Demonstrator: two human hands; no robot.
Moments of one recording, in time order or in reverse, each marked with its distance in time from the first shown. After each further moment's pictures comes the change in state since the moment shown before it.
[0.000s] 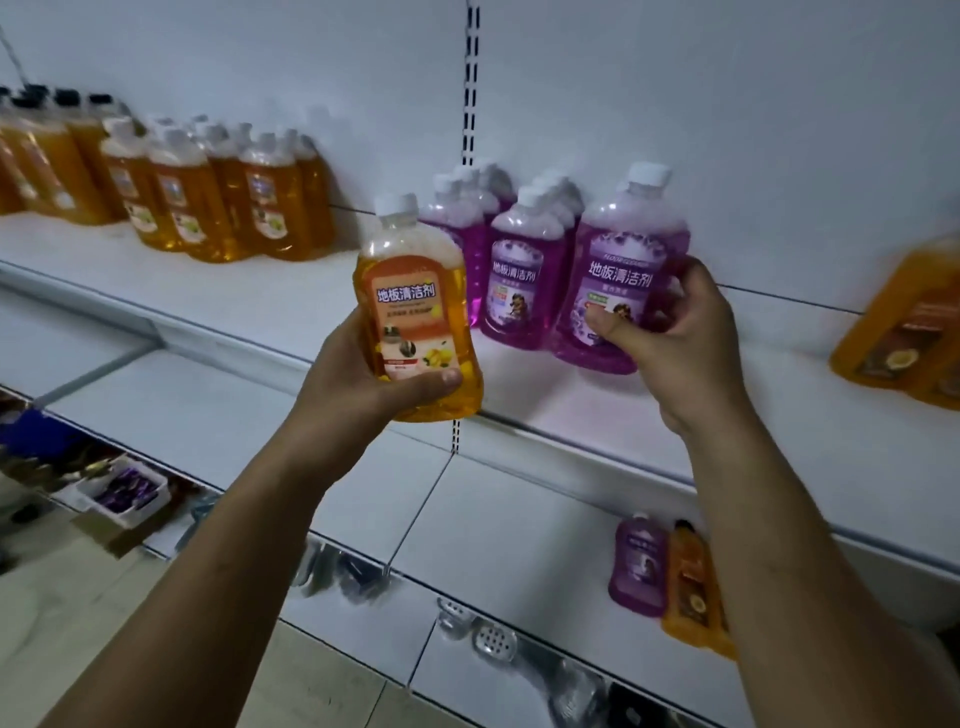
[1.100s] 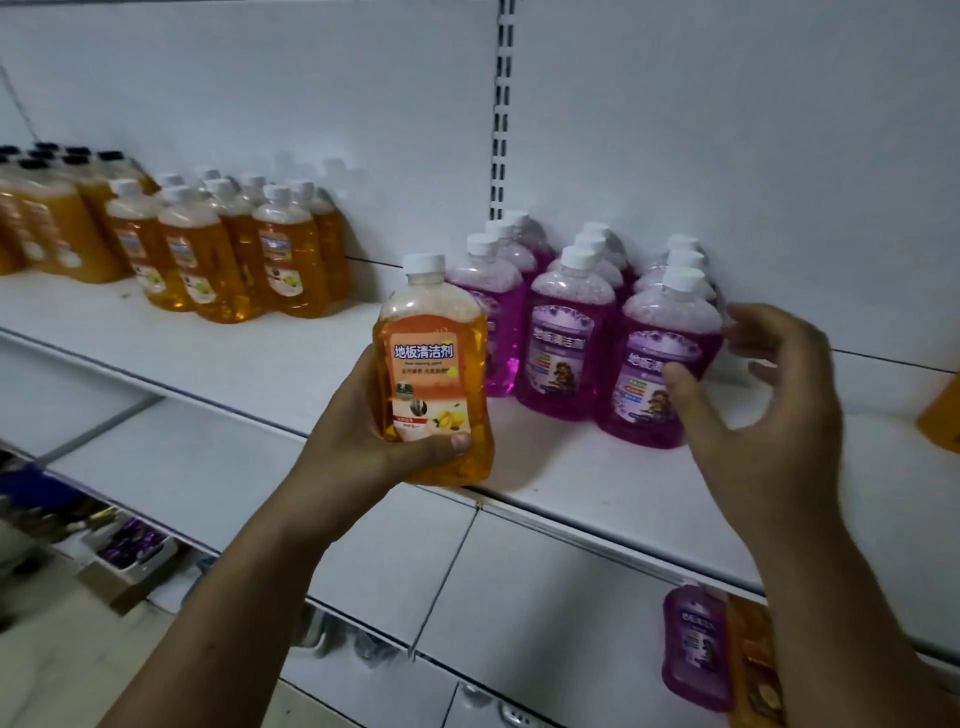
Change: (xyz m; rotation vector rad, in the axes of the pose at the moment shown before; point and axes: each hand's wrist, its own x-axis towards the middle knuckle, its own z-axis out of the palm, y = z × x) left_hand 0.049 -0.018 -0.034 0.061 -0.039 -0.007; right_hand -0.001 0.010 0.016 -0.419 0.241 -0.396
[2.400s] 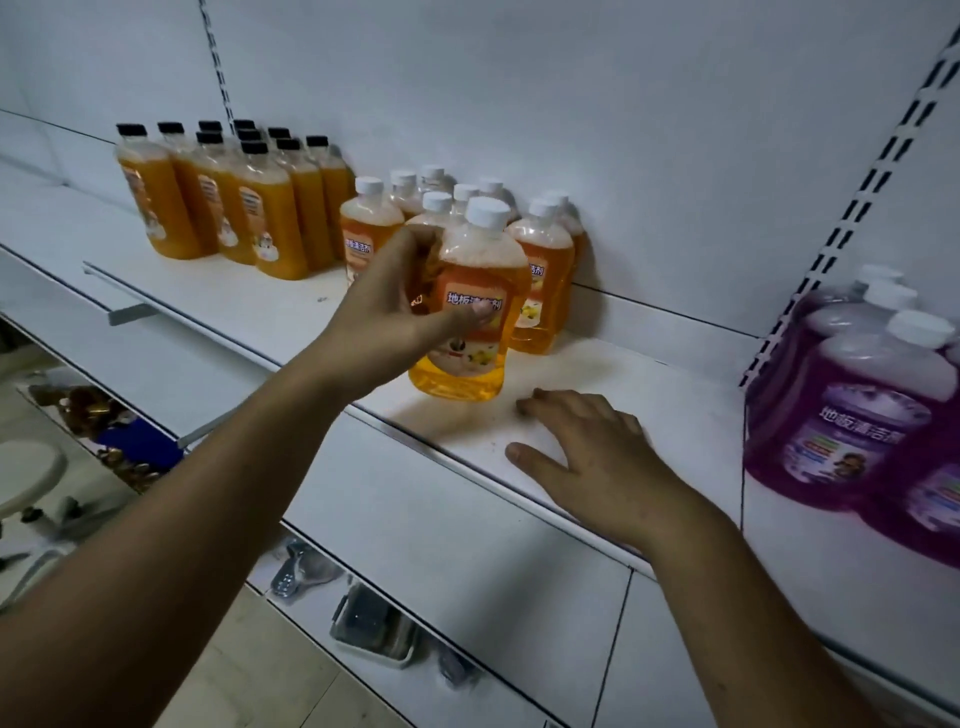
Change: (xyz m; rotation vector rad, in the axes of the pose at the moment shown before) left_hand 0.128 -0.047 -0.283 0.148 0.107 0.202; right_hand -0.015 -0.153 0.332 -0.340 -1.046 -0.084
